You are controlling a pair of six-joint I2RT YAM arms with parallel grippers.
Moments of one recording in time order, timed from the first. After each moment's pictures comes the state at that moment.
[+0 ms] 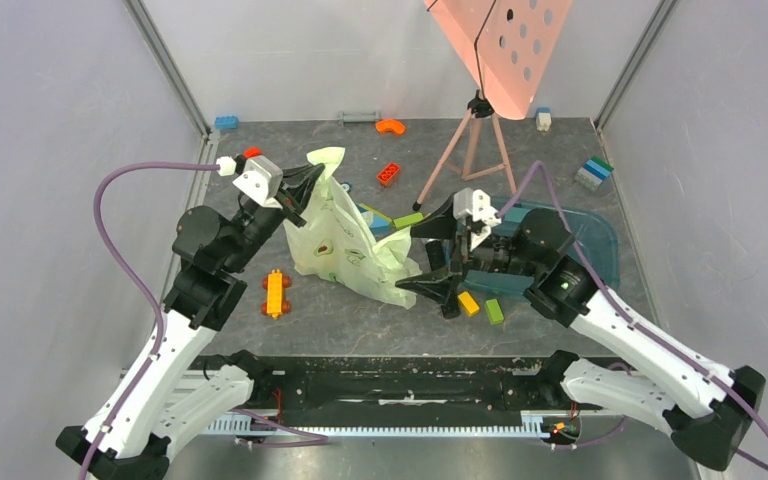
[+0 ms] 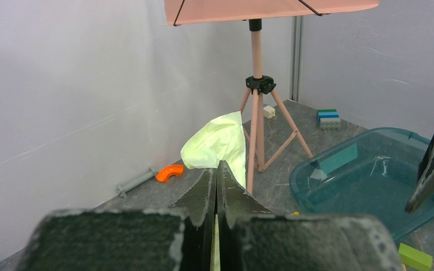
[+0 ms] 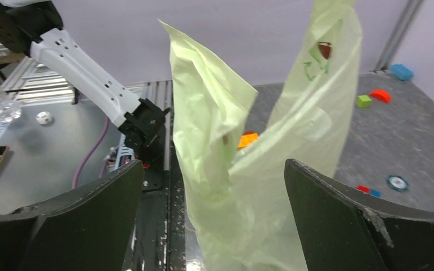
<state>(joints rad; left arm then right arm) -0.49 0.78 0.97 0.08 0.18 0.10 0.75 0.90 0.87 0.12 -0.67 0.07</state>
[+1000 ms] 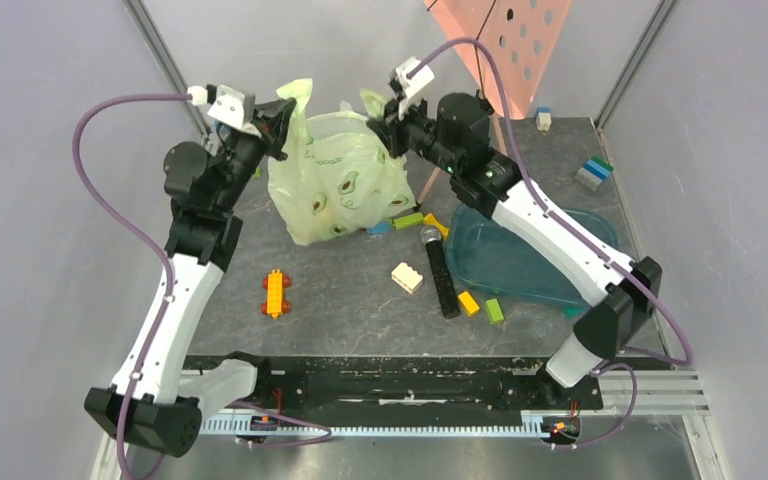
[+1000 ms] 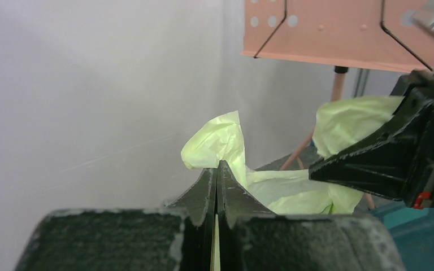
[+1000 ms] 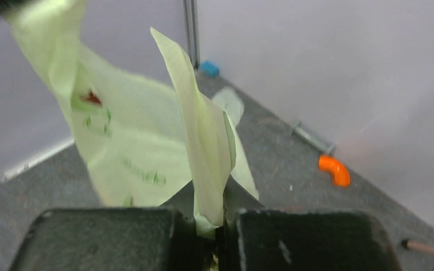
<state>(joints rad) -0.23 1.10 1.25 0.16 0.25 0.02 0.70 1.66 1.75 -0.07 -0.12 -0.03</state>
